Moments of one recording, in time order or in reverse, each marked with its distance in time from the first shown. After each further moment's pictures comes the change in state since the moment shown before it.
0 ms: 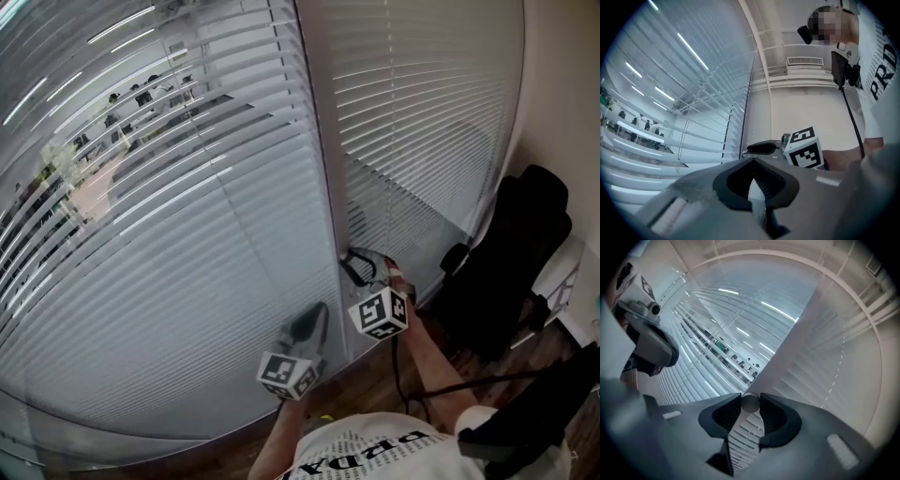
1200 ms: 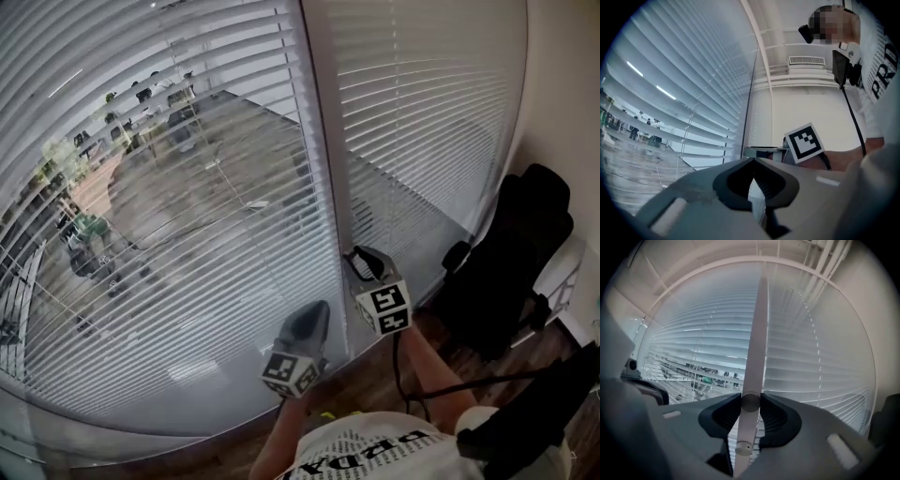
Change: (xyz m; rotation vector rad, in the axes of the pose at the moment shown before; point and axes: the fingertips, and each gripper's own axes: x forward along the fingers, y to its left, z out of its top) left arm 0.001 0.005 -0.006 -0.013 0.012 0.011; right arm 0.002 -0.012 -0.010 0.539 -0.080 -0.026
